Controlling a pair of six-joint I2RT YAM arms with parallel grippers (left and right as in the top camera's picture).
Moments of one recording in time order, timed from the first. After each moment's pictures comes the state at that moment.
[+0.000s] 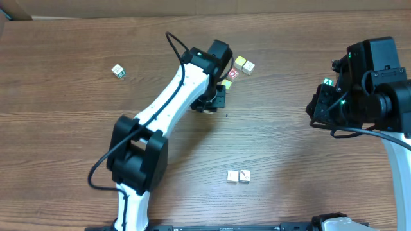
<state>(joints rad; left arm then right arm) -0.54 2.08 1.80 -1.22 0.01 -0.45 0.14 1.39 1.79 -1.61 -0.17 0.43</state>
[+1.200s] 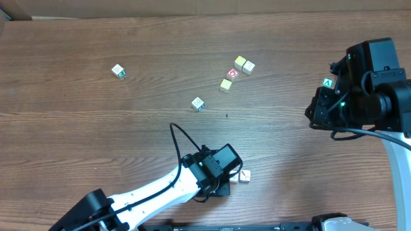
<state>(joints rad) -0.95 1.49 0.77 -0.66 0.10 -0.97 0.14 1.39 1.79 -1.64 -0.20 0.41</state>
